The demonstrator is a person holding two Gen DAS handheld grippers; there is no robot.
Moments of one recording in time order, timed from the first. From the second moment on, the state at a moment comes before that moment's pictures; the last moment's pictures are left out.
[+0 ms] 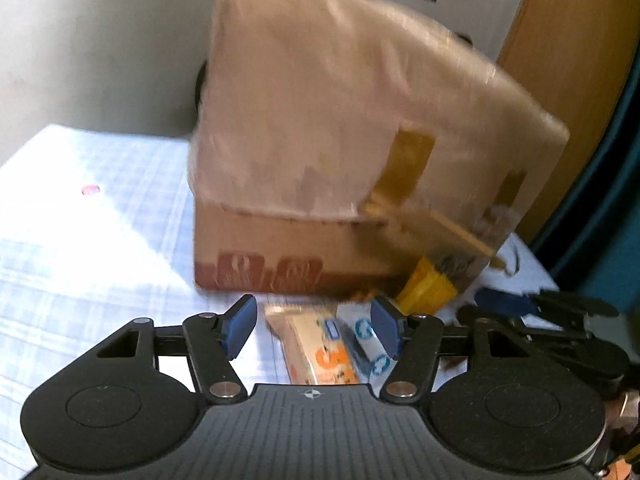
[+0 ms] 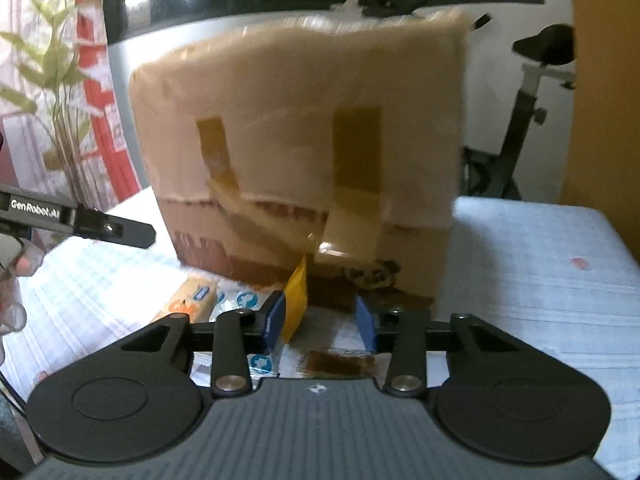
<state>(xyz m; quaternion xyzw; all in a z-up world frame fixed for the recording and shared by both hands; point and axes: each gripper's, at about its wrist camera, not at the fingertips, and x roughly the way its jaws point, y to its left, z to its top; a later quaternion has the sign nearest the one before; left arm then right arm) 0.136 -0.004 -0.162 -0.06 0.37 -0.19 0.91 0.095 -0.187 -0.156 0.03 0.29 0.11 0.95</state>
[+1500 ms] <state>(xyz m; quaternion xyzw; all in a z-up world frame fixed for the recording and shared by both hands) 0.104 0.022 -0.207 -0.06 0.42 -0.15 0.89 0.051 -0.190 -0.165 0.12 0.32 0.10 0.93</state>
